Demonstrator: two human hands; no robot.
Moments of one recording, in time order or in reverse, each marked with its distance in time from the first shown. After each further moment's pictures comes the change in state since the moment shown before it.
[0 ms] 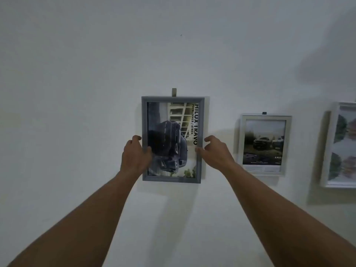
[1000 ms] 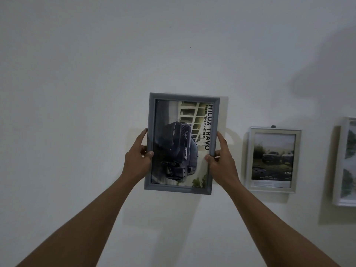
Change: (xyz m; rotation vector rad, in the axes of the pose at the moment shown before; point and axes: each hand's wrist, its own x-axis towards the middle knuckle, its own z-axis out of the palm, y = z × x) left_hand 0.027 -0.014 -0.011 -0.419 -0.056 0.145; right_hand 0.002 -0.008 0.019 0.470 0.196 -0.108
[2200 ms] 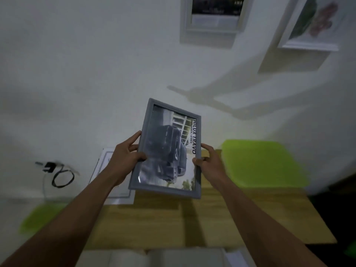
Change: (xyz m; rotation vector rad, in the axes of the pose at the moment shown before) left_hand -0.400 0.011 0.144 -0.107 -0.421 -0.770; right_hand -0.362 0.229 -0.182 0.052 -0.328 0.846
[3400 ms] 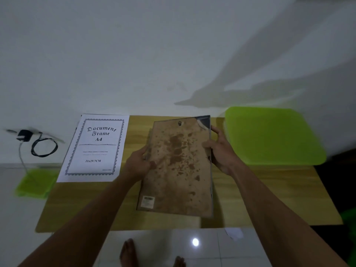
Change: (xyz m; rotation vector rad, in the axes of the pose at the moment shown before) left_hand 0.038 -0.139 0.097 0.197 -0.153 -0.410; right_hand 0.063 0.093 -0.034 0.193 -0.122 0.272
